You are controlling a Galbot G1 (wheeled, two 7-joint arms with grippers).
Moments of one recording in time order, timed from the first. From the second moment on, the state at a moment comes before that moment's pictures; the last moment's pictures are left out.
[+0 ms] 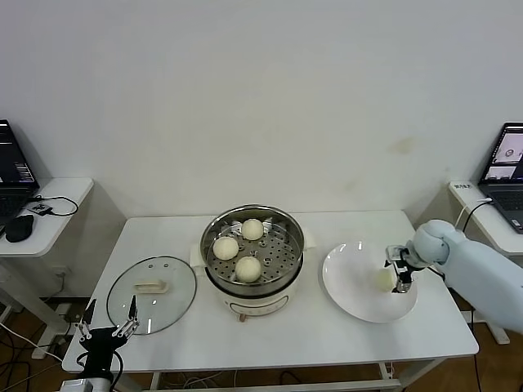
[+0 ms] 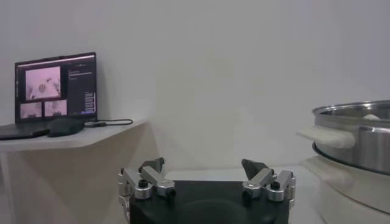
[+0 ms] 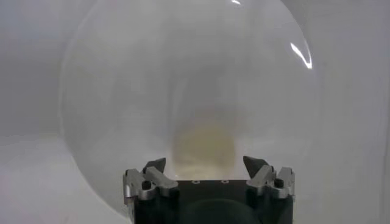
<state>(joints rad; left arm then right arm) 1.69 -1.20 -0.66 -1.94 -0.29 -0.21 -0.20 -0.17 0.71 -0.61 1.13 -0.29 -0.19 -1.03</state>
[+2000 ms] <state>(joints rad) 1.68 -1.20 -0.66 -1.94 -0.30 -0.21 -0.20 0.48 1.05 -1.16 1.41 0.48 -0.65 -0.78</state>
